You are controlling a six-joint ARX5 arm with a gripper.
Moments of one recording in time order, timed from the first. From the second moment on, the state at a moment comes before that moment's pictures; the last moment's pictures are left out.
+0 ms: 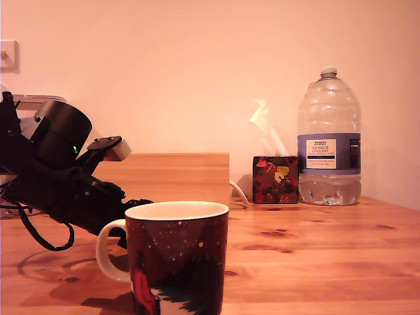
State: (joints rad) arm -0.39 1.99 0.72 0.71 0.38 0.20
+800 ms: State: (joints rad) arm -0.39 1.99 0.72 0.73 0.39 0.20
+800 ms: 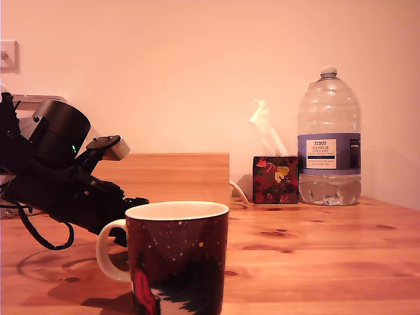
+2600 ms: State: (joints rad) arm -0.64 1.15 0.57 0.00 0.41 0.20
